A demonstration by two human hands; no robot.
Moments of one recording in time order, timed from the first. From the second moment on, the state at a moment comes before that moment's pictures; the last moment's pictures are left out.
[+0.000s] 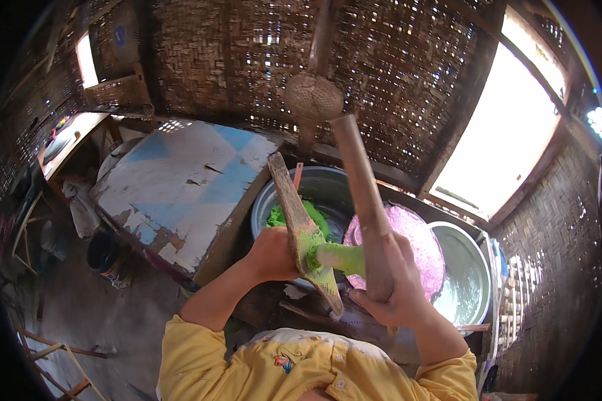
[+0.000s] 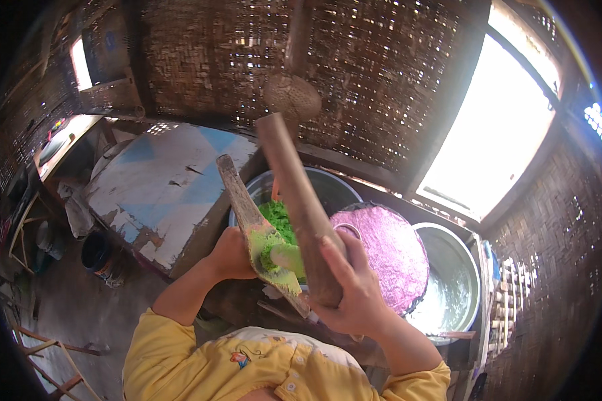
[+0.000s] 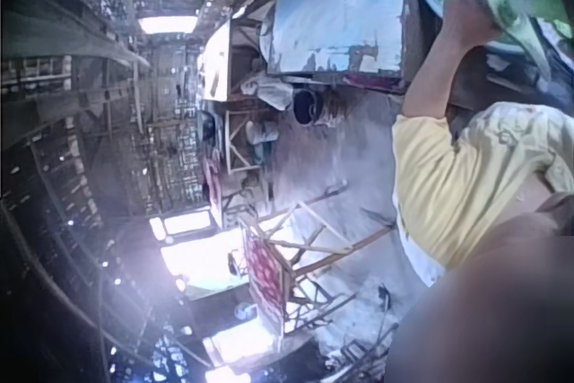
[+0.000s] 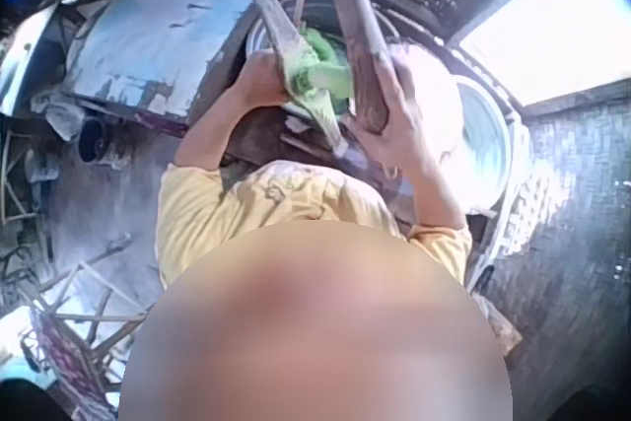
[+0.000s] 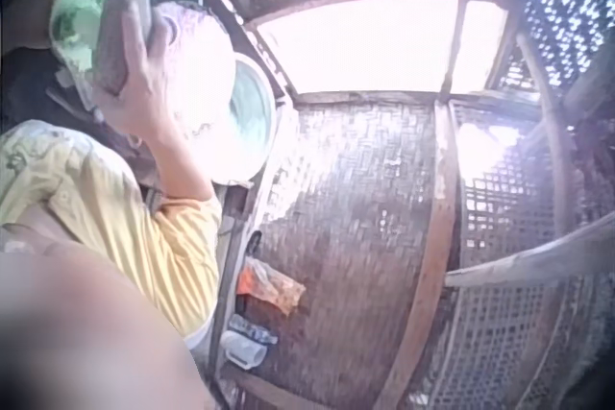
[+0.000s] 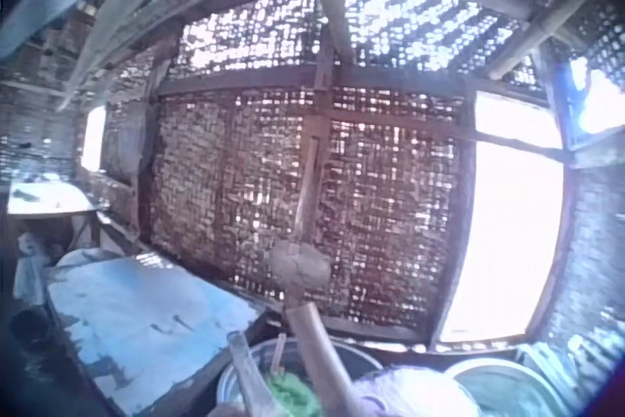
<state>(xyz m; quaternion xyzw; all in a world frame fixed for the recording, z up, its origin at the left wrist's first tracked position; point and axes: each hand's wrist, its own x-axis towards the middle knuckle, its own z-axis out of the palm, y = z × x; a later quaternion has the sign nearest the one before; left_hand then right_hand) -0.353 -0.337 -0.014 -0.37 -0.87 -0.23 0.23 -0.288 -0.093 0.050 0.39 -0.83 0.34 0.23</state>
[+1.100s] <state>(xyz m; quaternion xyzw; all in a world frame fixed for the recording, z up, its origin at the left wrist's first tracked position) -0.521 -0.157 0.066 -0.57 0.01 -0.75 -0.34 -0.343 0.071 -0.025 0.19 -0.43 0.72 -0.51</state>
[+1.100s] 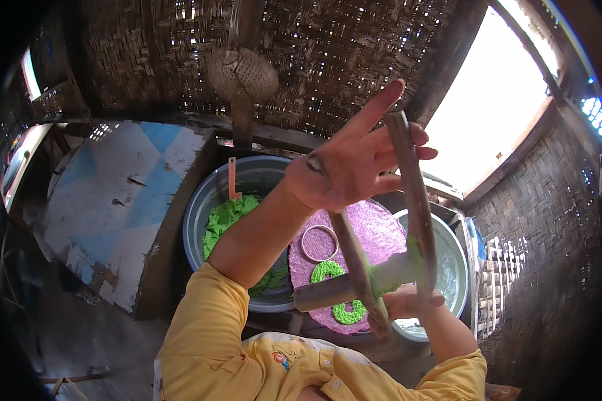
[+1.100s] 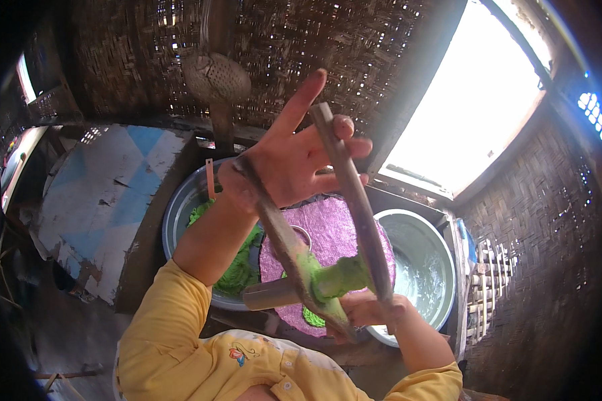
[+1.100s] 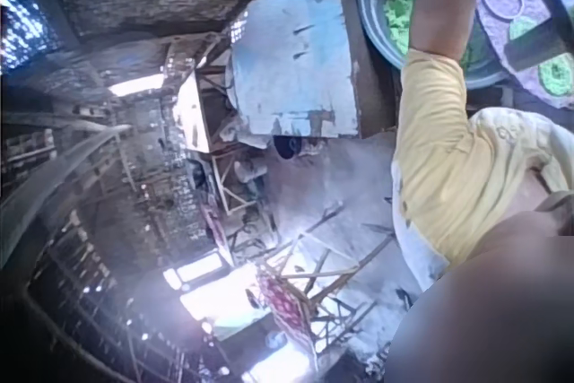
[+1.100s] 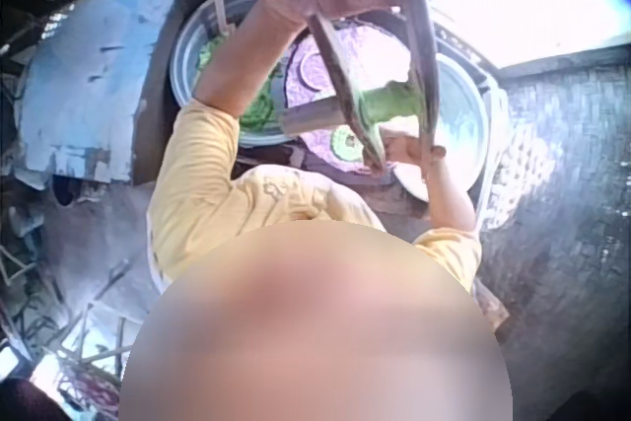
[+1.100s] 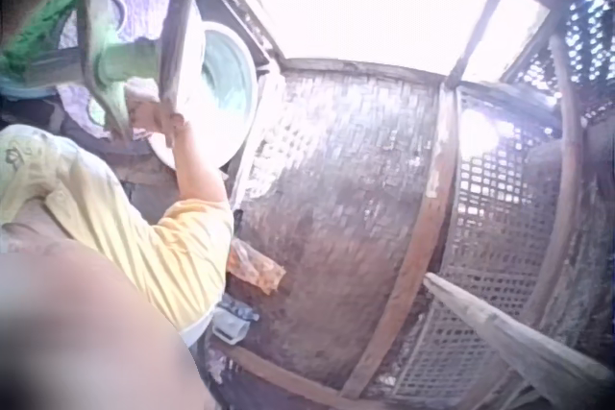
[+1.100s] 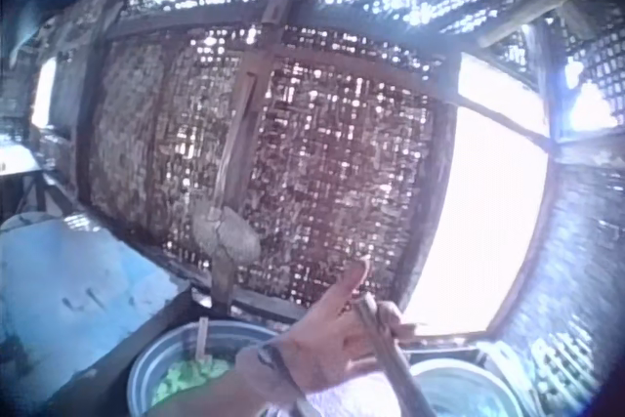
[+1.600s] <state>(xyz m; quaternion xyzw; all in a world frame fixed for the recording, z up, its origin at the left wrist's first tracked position) -0.599 -0.137 -0.091 -0.22 -0.01 -0.94 -0.26 -0.398 0.102 -0.032 -0.02 -0.54 0.73 -0.42</state>
